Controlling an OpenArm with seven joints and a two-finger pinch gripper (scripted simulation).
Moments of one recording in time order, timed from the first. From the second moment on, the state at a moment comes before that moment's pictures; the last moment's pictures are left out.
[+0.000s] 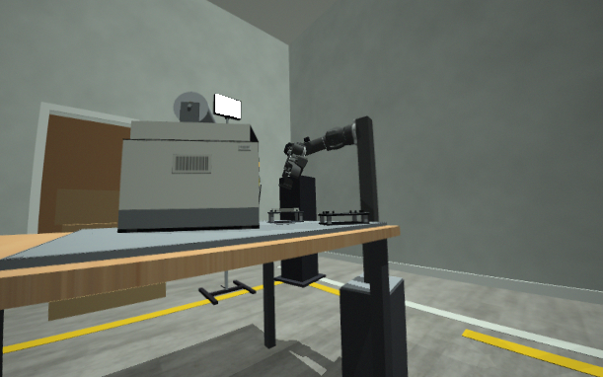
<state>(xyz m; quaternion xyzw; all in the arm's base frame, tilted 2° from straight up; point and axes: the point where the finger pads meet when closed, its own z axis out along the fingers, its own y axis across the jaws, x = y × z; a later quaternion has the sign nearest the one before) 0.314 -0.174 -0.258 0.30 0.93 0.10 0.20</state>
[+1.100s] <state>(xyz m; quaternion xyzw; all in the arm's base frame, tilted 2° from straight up) 0.282 -0.033 -0.239 0.29 0.87 0.39 0.04</state>
